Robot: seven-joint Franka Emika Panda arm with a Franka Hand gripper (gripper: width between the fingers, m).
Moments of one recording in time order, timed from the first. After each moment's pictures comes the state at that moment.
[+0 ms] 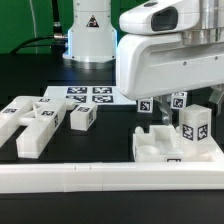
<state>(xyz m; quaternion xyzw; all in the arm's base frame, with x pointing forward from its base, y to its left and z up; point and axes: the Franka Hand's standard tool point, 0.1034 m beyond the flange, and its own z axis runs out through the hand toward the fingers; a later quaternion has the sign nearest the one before) 0.630 0.101 0.077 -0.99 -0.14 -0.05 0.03</state>
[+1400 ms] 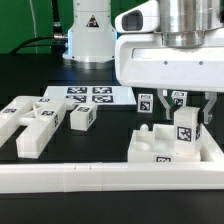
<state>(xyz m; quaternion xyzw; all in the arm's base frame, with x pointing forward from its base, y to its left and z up) 0.631 0.098 0.075 -0.94 0.35 -0.03 0.06</state>
